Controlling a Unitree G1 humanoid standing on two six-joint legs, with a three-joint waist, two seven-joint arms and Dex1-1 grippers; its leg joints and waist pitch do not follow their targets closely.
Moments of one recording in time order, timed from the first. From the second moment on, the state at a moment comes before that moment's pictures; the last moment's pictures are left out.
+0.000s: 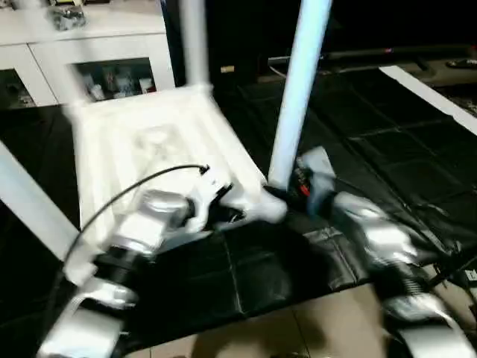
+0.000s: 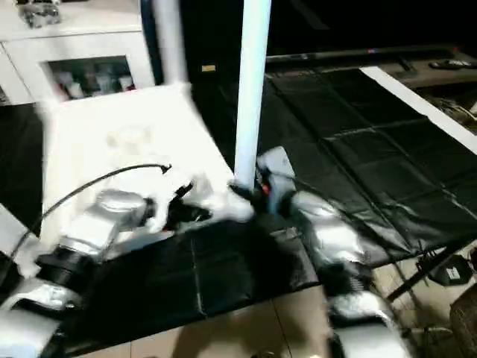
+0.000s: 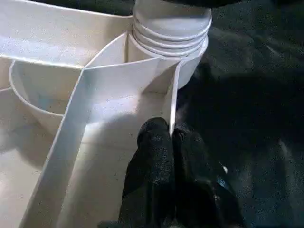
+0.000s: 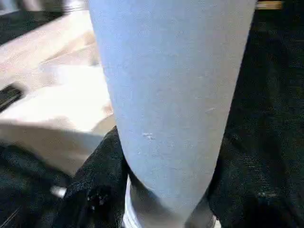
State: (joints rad) left arm -0.61 0.20 -0.20 0.49 0.00 0.49 -0.87; right arm -0.57 -0.12 0.02 0.54 0.12 0.26 0.60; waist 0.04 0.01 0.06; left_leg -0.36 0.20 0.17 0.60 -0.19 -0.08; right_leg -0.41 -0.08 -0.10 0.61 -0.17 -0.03
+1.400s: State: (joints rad) left arm -0.60 0.47 -0.36 0.49 -0.01 0.13 -1.42; right arm -0.46 -0.44 0.16 0.41 0.25 0.16 1.41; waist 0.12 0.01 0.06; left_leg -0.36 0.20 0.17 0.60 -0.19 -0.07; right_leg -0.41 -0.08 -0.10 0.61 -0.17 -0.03
